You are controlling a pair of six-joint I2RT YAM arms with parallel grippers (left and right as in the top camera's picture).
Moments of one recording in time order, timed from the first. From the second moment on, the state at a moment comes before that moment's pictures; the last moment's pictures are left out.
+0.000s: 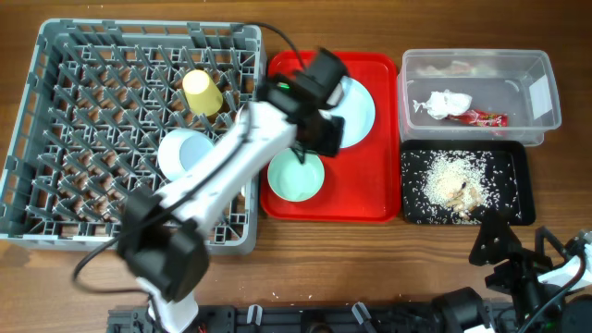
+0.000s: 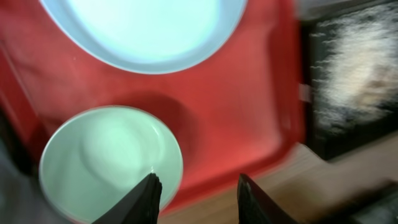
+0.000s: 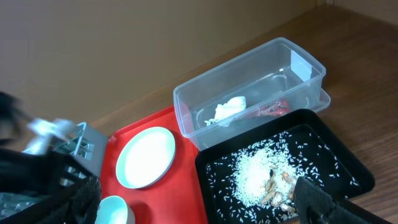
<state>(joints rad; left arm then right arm) -0.67 1.88 1.68 -1.07 0.17 -0.42 0.29 0.25 1.00 -1.12 0.35 0.55</state>
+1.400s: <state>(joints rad) 0.09 2.18 1.86 -0.64 1.45 -0.53 0.29 0.25 1.00 -1.12 0.35 0.55</state>
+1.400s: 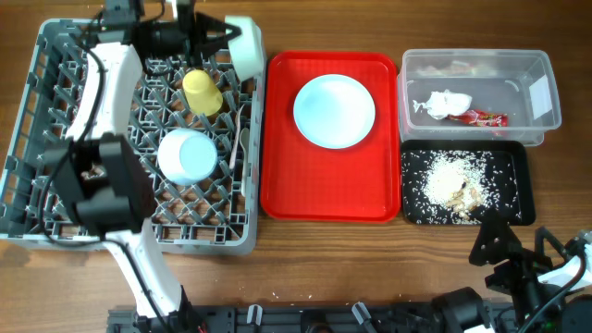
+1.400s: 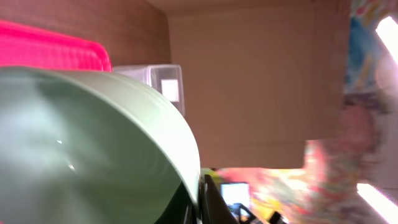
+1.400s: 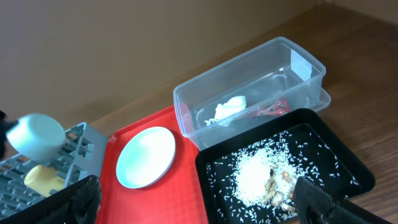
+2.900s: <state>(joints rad) -0.80 2.23 1.86 -0.71 0.04 -0.47 0.29 0.25 1.00 -1.12 0.35 0.55</state>
